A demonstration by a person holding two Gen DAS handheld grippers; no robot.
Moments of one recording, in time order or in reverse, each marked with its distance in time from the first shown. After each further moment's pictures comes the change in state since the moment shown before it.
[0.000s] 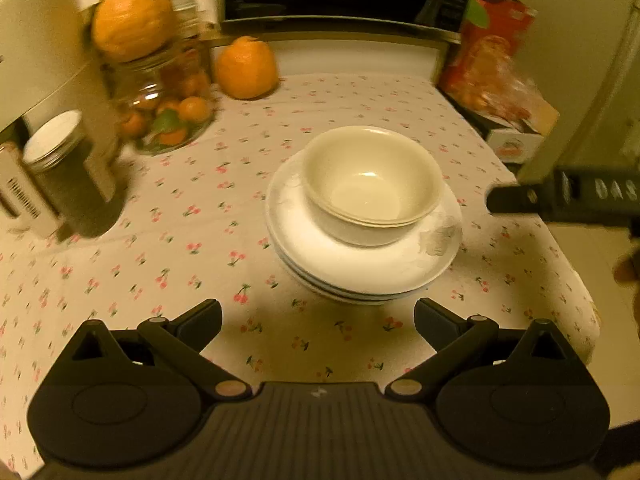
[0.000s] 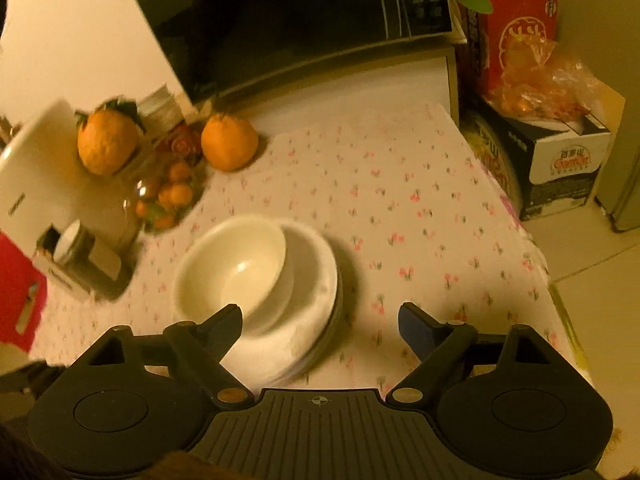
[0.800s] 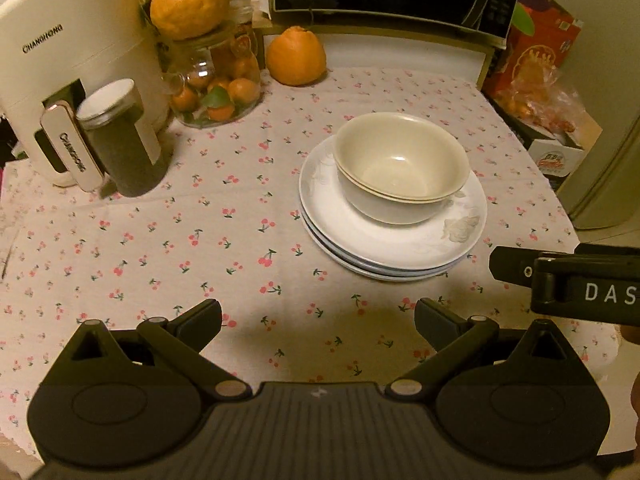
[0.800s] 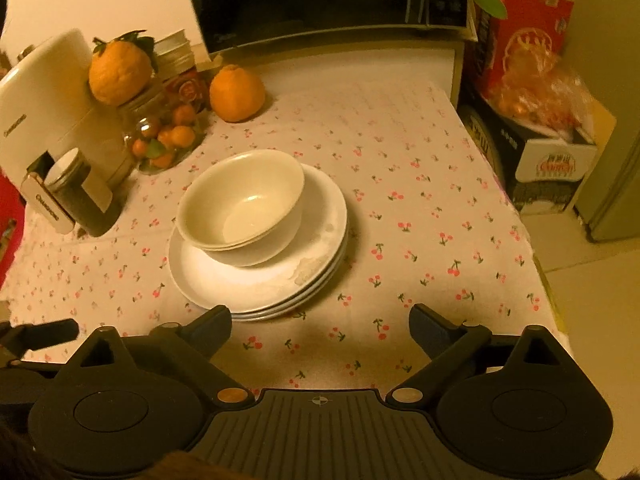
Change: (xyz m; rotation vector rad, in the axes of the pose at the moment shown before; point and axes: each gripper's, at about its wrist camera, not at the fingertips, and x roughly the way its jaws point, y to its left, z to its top) left arm -0.010 -0.015 -0.018 -0.091 0.006 0.139; right arm -0.006 0.034 -0.035 -0.139 0.030 -0.109
